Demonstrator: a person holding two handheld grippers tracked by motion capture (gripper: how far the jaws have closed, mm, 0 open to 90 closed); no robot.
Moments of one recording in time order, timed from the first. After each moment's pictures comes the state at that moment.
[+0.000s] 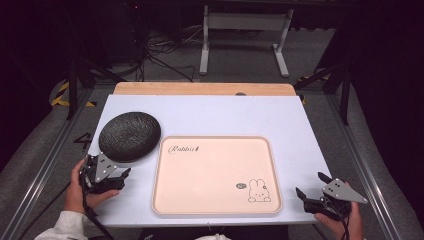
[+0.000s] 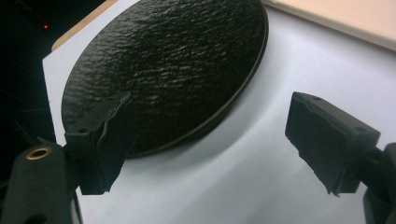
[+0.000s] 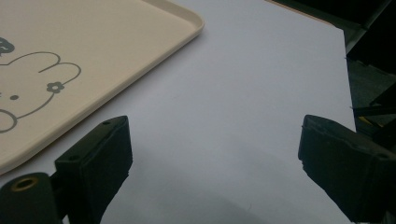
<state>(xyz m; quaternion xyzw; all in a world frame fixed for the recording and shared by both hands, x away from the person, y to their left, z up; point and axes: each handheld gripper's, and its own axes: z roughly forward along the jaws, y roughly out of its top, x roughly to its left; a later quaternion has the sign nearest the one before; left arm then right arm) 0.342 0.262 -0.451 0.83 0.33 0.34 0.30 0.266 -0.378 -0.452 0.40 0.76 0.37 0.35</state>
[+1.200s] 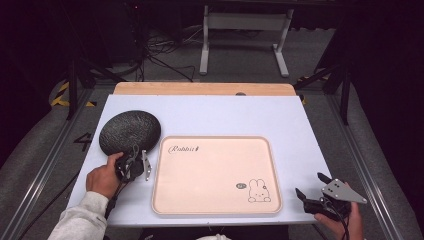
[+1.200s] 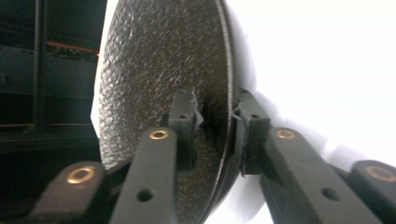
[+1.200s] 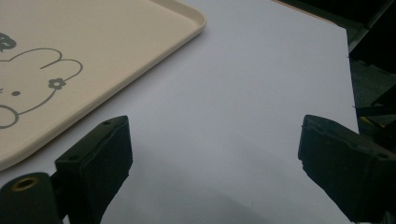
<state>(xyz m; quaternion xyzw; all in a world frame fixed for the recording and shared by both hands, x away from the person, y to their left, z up) 0.377 0.187 -0.475 0.88 0.15 0.45 0.04 0.266 -0.377 -0.453 0.40 0.77 0.37 0.34</state>
